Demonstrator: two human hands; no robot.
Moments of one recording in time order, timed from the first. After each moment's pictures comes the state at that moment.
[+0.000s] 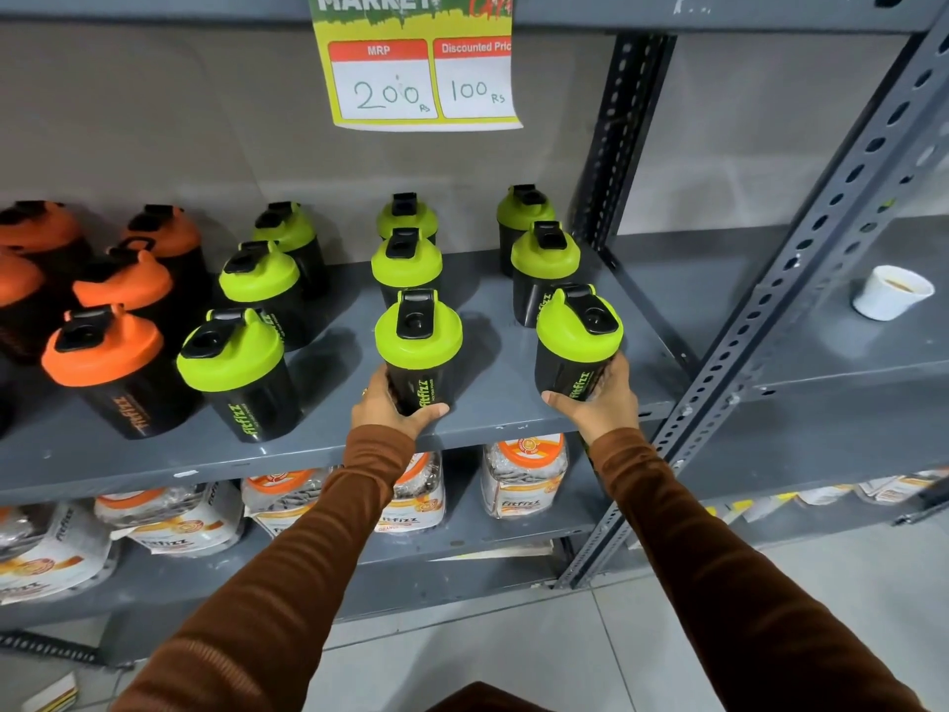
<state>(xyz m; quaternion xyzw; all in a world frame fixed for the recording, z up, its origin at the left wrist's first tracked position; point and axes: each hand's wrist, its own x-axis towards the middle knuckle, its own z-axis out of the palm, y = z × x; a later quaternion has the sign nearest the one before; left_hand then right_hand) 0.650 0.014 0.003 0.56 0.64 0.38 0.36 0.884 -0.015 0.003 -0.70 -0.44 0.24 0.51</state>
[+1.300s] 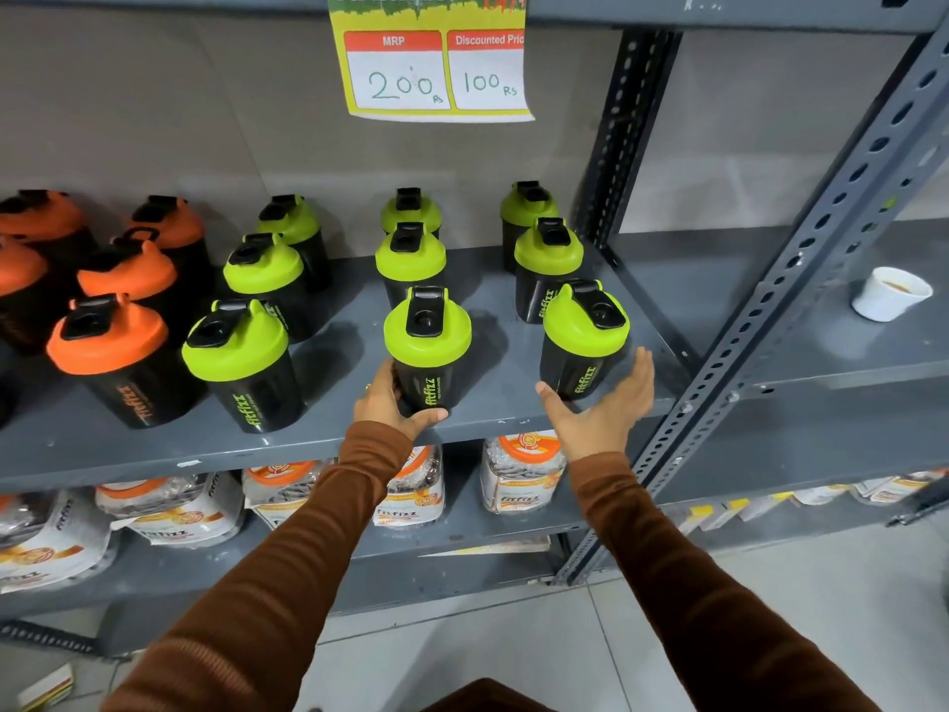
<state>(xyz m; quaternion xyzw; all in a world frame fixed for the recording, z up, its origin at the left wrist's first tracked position) 0.641 0.019 -0.010 0.62 0.59 0.39 0.34 0.849 -0.039 0.005 -0.70 -0.43 0.08 0.57</state>
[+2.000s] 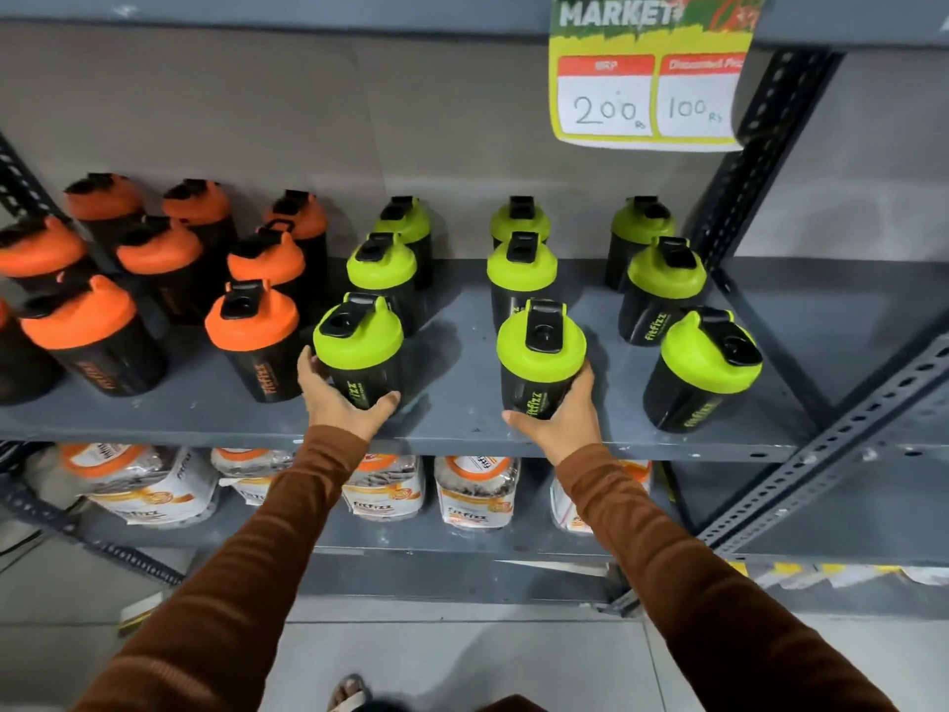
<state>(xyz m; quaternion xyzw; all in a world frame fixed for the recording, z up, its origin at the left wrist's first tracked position) 0.508 0.020 -0.003 0.49 0.64 0.55 0.22 0.746 0.007 0.005 -0.60 -0.54 0.35 0.49</state>
